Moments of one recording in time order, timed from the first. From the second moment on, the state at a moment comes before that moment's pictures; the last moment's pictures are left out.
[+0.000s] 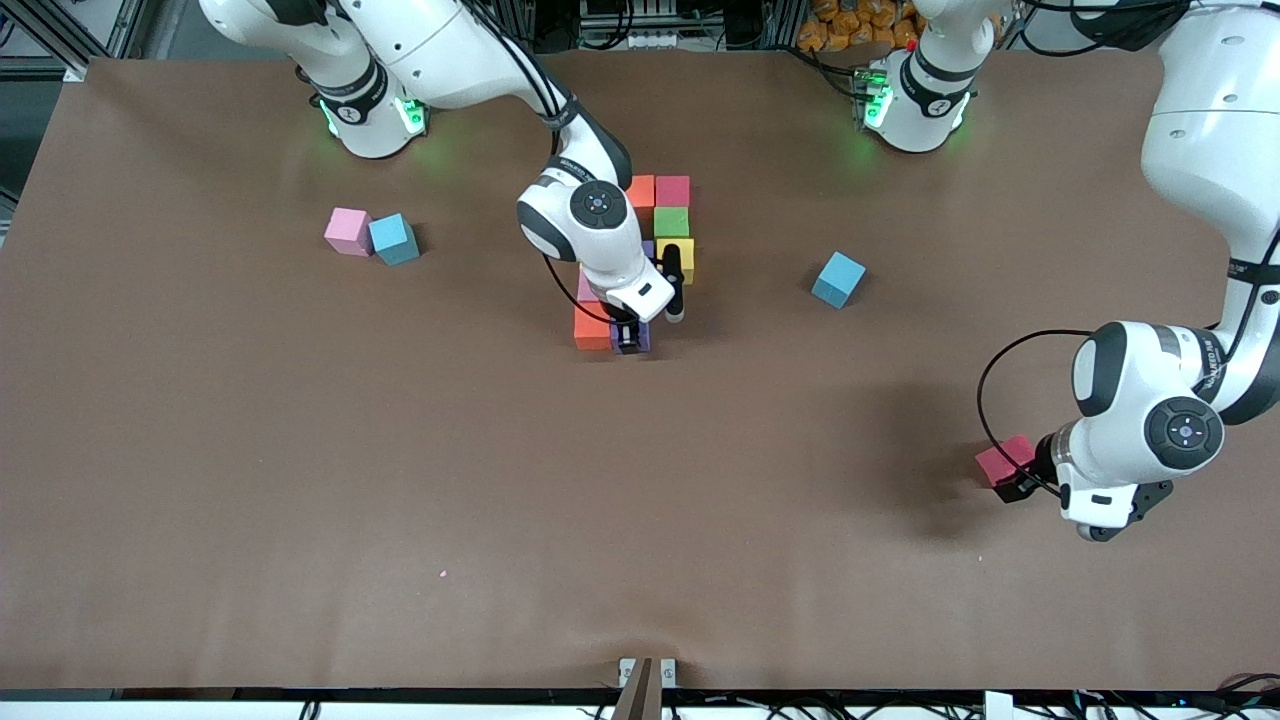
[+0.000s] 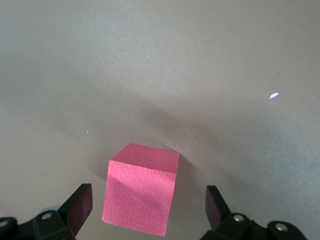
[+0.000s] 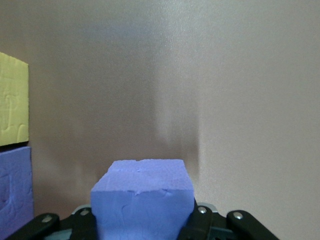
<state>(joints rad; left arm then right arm) 0.30 0.75 -0.35 -1.49 0.40 2.12 -0.78 0.76 0.65 0.08 -1.83 -0.11 2.60 -0.69</state>
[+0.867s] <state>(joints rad) 0.31 0.76 -0.35 -1.50 0.41 2.12 -0.66 0.76 0.60 0.08 -1.83 -0.11 2.59 -0.69</state>
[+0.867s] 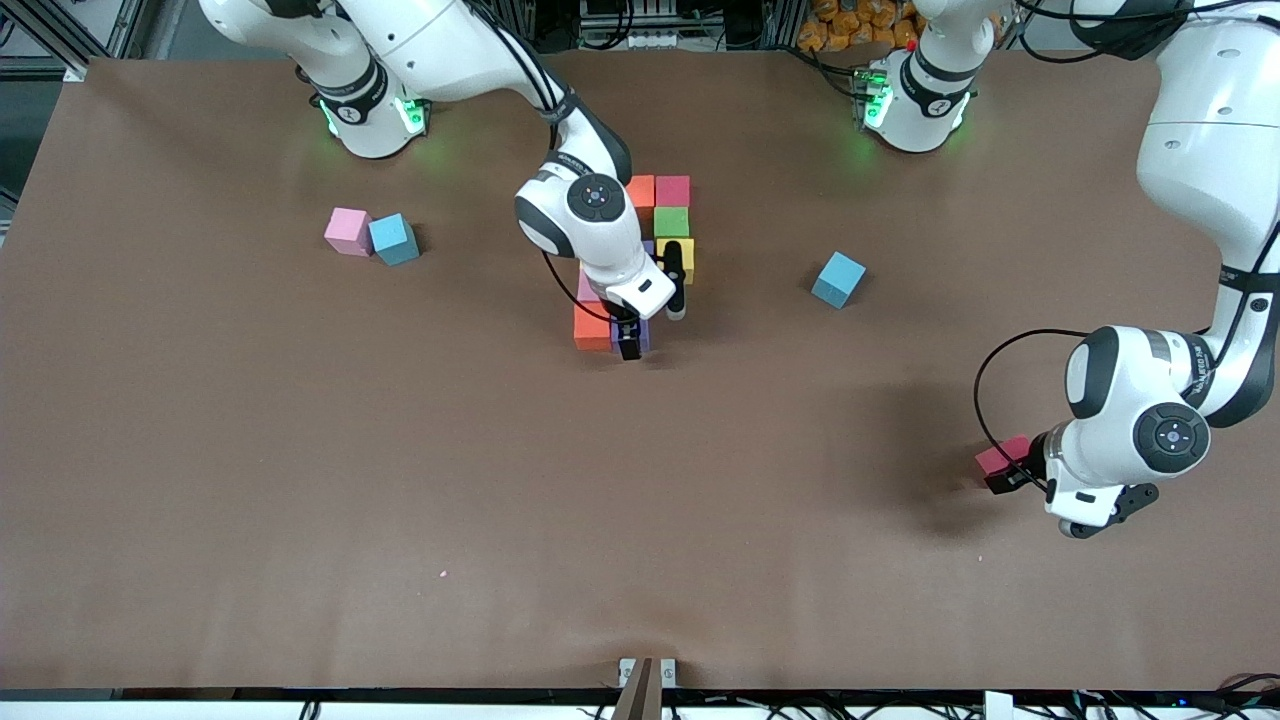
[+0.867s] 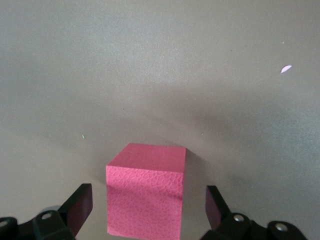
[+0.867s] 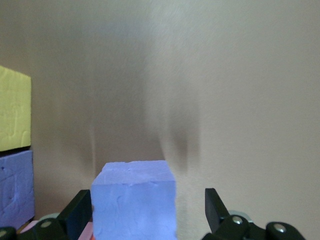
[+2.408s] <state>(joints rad) 0.31 0.77 -0.34 -1.52 0.41 2.12 -0.64 0.00 -0.02 0.16 -1.79 -0.11 2.05 -0.77</state>
